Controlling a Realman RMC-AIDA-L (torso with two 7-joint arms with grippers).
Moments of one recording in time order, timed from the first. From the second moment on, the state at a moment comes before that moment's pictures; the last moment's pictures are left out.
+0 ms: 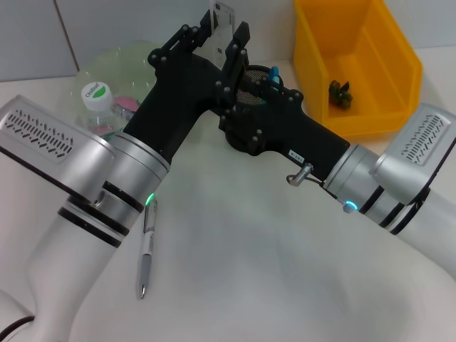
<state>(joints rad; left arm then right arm) -0.45 -2.08 2.46 0.78 -0.67 1.04 0.05 0.73 2.09 -0.53 0.22 -1.38 -1.40 0.31</state>
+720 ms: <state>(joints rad) -0.45 -2.08 2.46 0.77 -0.67 1.05 0.05 0.74 2.09 -0.52 0.22 -1.38 -1.40 0.31</state>
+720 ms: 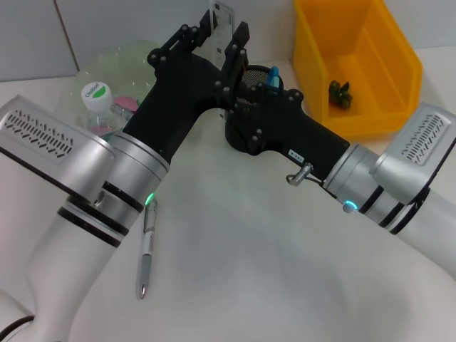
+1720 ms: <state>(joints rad) -0.46 -2.08 2.46 0.77 -0.67 1.04 0.05 0.75 2.09 -0.50 0.25 -1.38 -1.38 0.25</state>
